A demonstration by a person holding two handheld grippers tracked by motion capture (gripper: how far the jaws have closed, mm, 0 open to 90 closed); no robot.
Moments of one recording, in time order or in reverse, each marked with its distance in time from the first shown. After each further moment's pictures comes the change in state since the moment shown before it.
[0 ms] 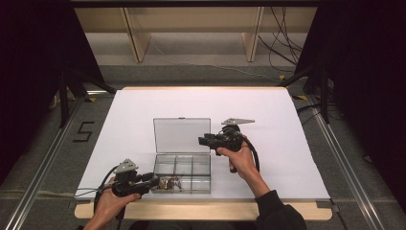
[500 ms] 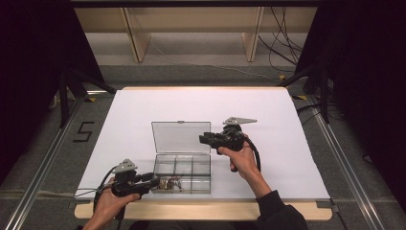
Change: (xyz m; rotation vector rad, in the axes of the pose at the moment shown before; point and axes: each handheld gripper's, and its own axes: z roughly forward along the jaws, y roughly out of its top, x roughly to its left) left arm 0.001 0.000 -0.001 -0.007 -0.020 -0.012; right arm 0.005 0.003 -0.006 -0.044 0.014 -0.048
